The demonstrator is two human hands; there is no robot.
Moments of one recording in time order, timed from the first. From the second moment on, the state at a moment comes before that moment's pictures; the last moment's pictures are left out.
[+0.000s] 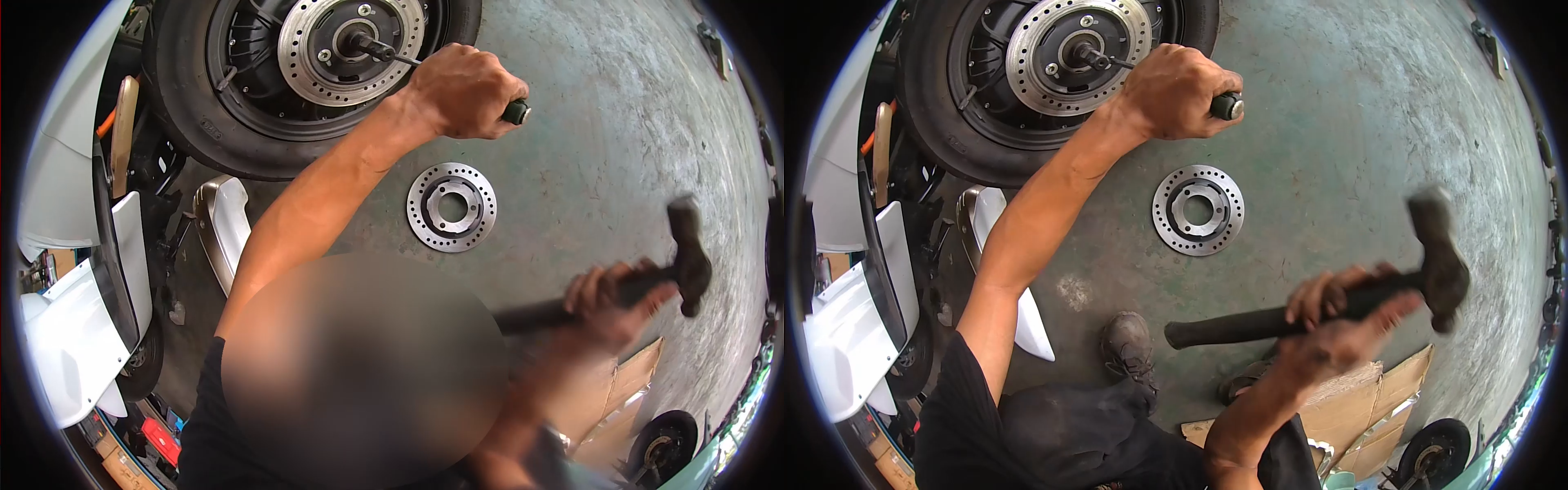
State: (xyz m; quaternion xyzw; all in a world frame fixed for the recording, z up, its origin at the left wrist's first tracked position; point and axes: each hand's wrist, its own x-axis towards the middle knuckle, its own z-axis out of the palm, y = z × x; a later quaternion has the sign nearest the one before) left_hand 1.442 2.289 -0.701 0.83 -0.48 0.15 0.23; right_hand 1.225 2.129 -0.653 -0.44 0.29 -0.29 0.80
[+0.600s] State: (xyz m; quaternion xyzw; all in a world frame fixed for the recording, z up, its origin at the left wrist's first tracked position) left_hand 1.430 2.285 -0.704 0.84 -0.48 0.14 0.22; right_hand 1.180 2.169 -0.787 -0.66 0.36 0.10 0.65
